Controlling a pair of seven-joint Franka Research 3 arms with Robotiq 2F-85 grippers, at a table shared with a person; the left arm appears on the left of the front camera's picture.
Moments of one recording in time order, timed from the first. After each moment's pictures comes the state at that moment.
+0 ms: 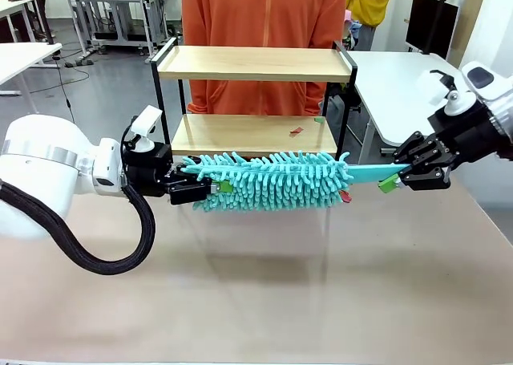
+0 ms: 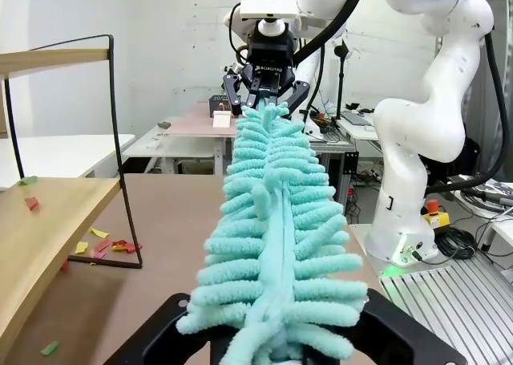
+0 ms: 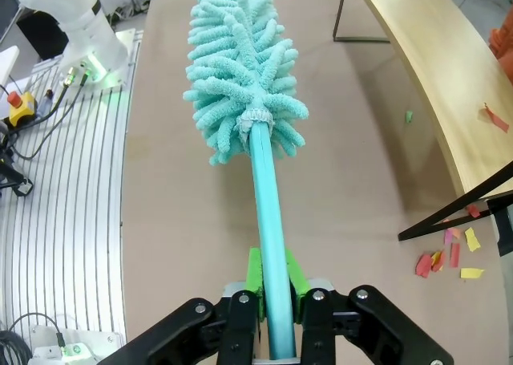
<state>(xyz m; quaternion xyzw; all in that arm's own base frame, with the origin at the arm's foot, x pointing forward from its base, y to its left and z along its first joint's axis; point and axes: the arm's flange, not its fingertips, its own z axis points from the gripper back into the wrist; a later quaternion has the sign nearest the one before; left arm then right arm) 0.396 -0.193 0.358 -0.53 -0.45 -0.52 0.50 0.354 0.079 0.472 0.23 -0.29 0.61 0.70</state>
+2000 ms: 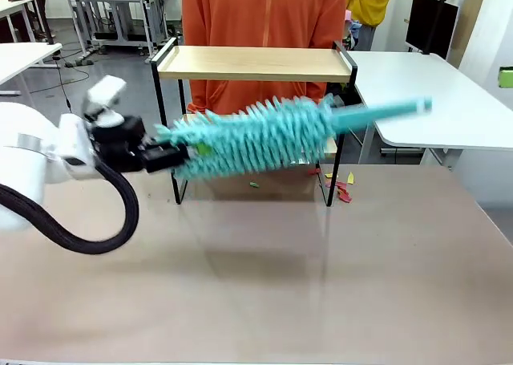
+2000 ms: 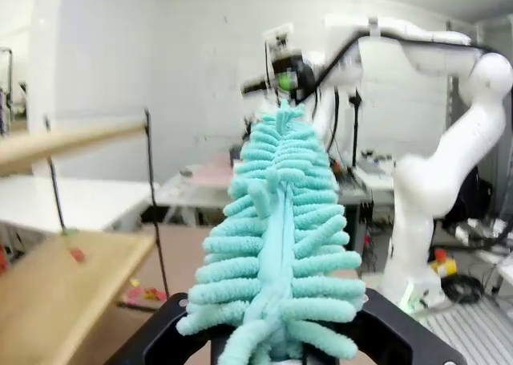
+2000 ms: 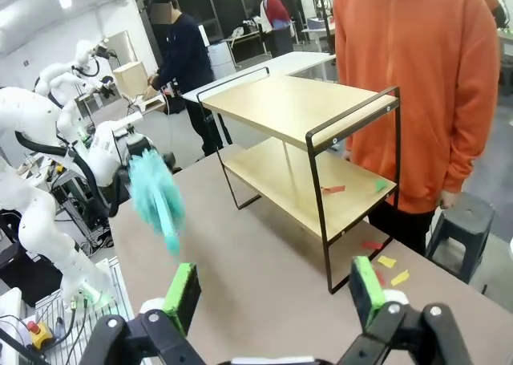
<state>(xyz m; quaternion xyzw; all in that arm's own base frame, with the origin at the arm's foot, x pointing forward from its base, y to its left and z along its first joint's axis) 0.395 -0.155 0.407 -0.55 -0.52 -0.46 0.47 0.322 -0.075 0.565 0.36 -0.50 0.30 0.73</state>
